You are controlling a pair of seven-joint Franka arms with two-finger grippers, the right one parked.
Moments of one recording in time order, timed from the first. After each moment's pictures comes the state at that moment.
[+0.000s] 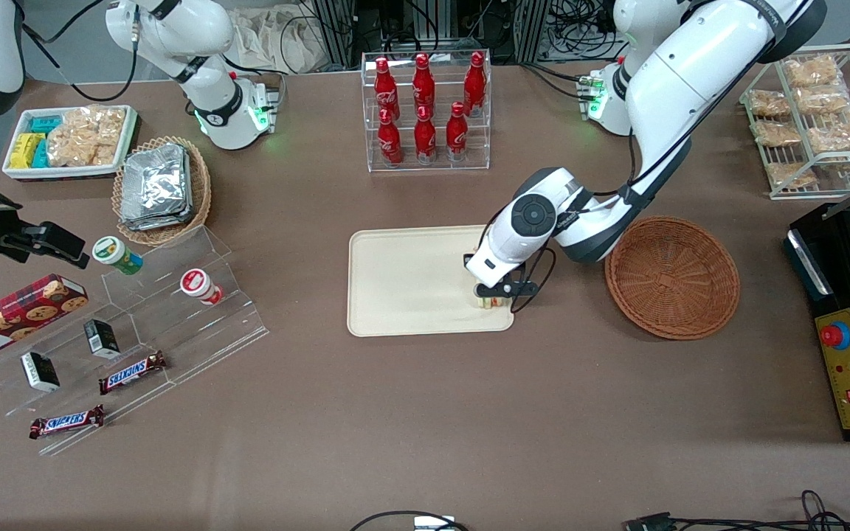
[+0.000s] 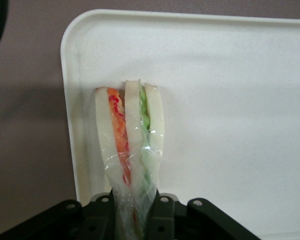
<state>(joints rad) 0.02 0.63 -0.71 -1.98 0.33 2.42 -0.89</state>
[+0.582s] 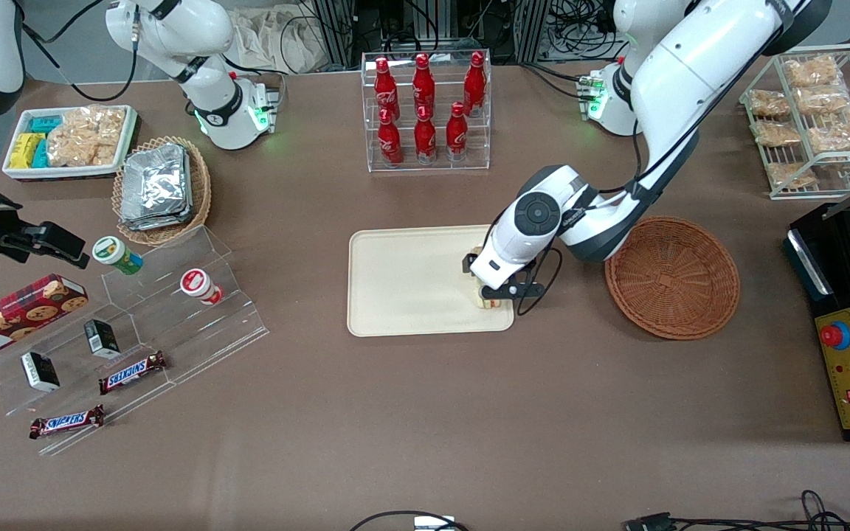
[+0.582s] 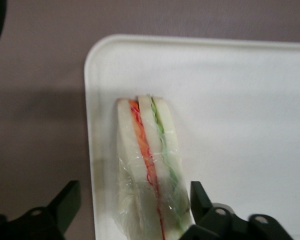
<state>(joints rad) 0.03 0.57 -0.71 -1.94 0.32 2.34 -0.89</state>
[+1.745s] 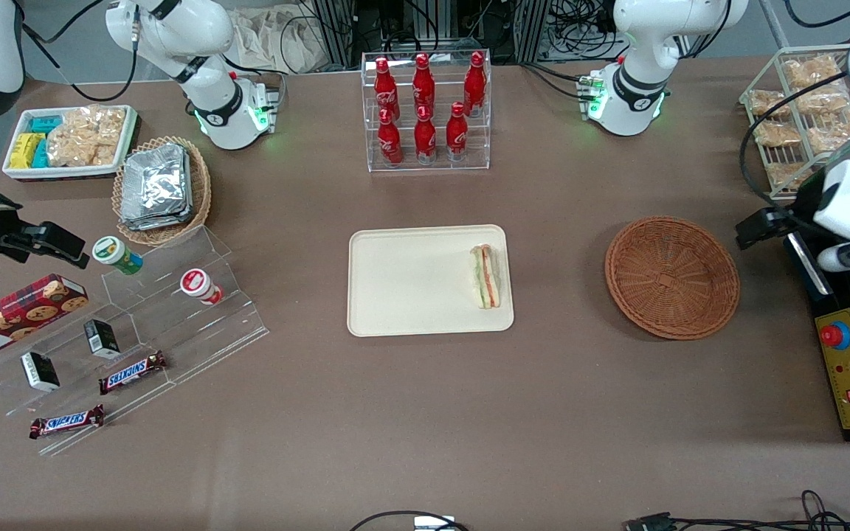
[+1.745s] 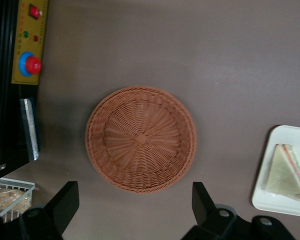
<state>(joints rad) 0.01 -0.02 -0.02 -1.71 0.04 1.66 -0.20</state>
